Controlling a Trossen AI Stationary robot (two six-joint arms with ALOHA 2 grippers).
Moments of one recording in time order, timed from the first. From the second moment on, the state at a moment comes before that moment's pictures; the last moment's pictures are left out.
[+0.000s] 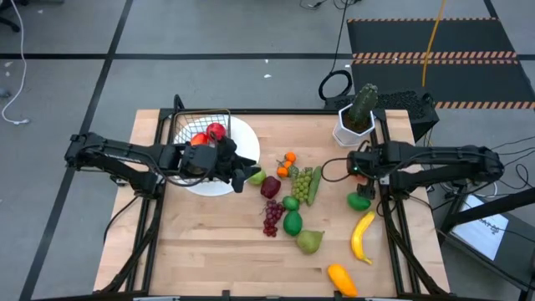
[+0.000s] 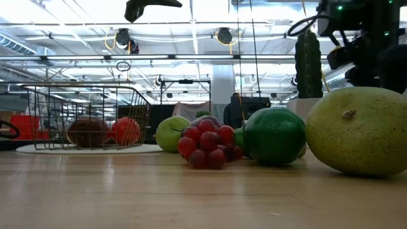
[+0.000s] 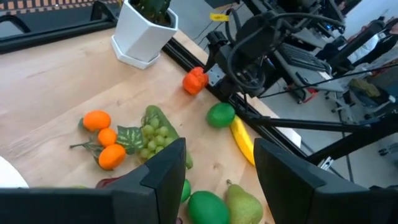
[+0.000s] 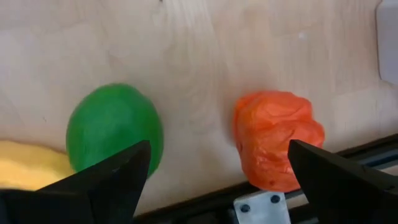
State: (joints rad) left arm -0.13 1.26 1.12 -0.25 -0.29 -0.74; right arm -0.14 0.96 0.70 -1.27 0.07 0.17
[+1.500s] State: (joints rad) left arm -0.13 1.26 1.12 -0.23 -0.30 -0.79; right arm -0.49 1.28 0.80 -1.31 0.10 -0.26
